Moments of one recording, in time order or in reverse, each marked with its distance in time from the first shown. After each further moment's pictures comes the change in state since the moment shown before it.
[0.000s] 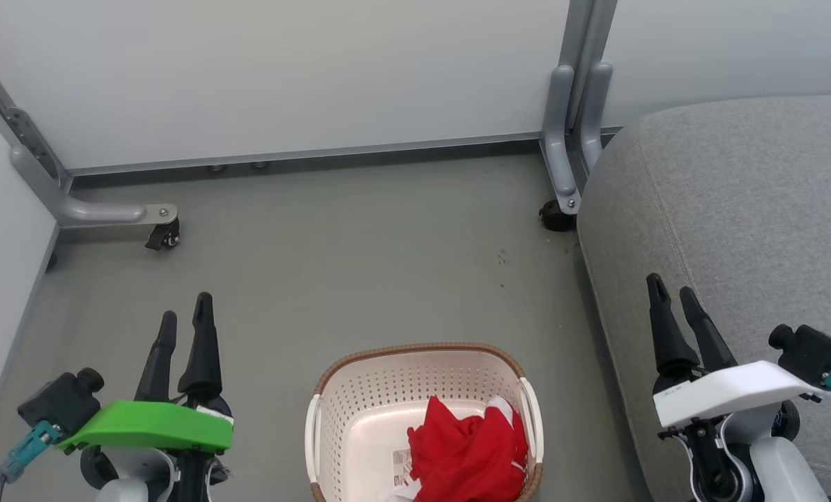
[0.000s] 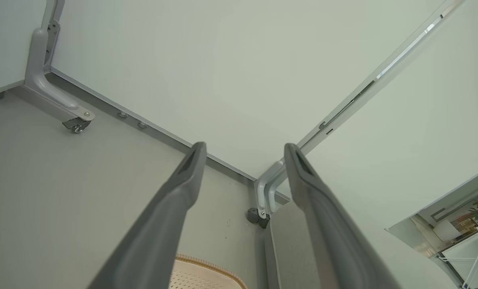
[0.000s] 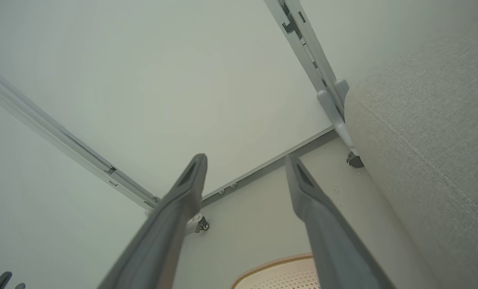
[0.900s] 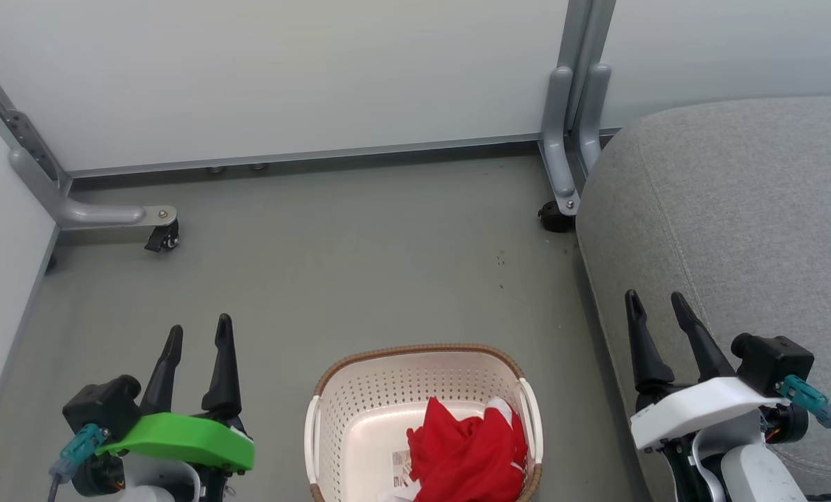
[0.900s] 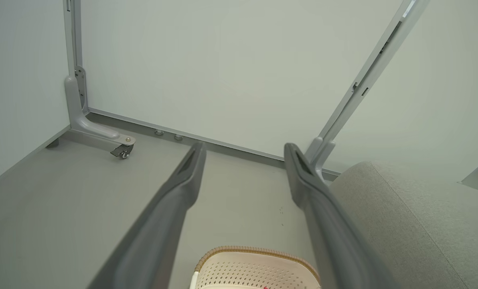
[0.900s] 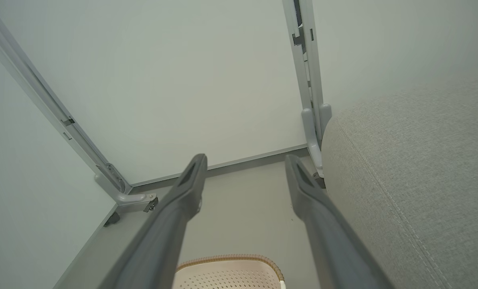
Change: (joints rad) left arm 0.001 -0.003 -0.014 0.088 0.324 0.006 -0.076; right arm 0.002 0.008 0.021 0.053 -0.340 0.000 -0.074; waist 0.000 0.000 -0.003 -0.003
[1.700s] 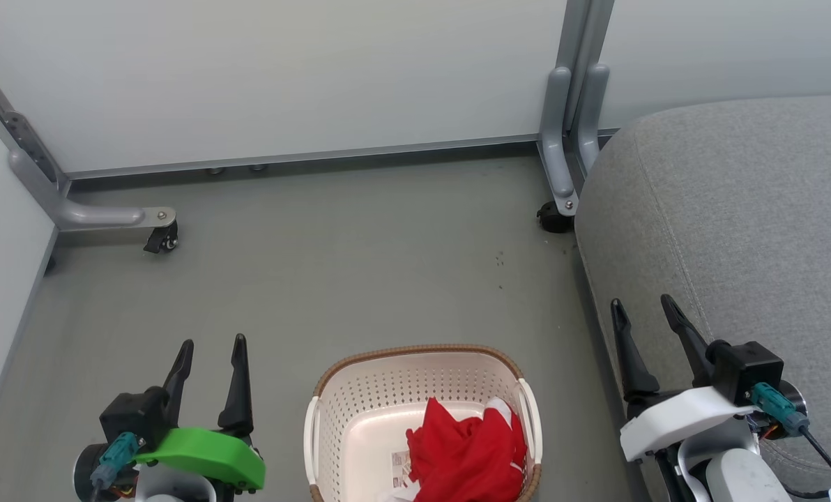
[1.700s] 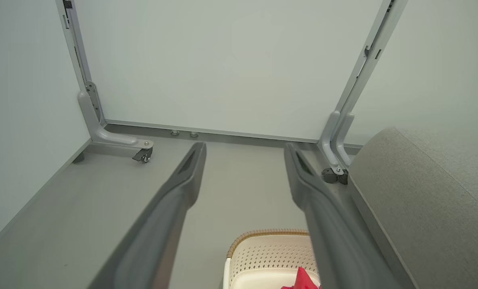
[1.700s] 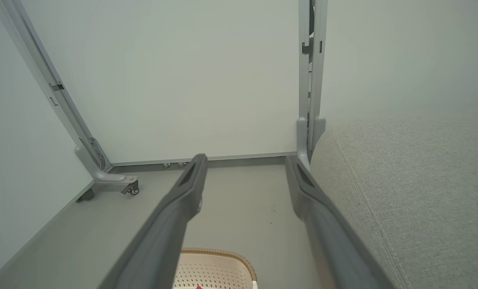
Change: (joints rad) left arm 0.000 -0.006 -0.007 0.084 0.193 0.000 -0.053; right arm 0.000 0.009 0.007 0.029 -0.193 0.000 -0.041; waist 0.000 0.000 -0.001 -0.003
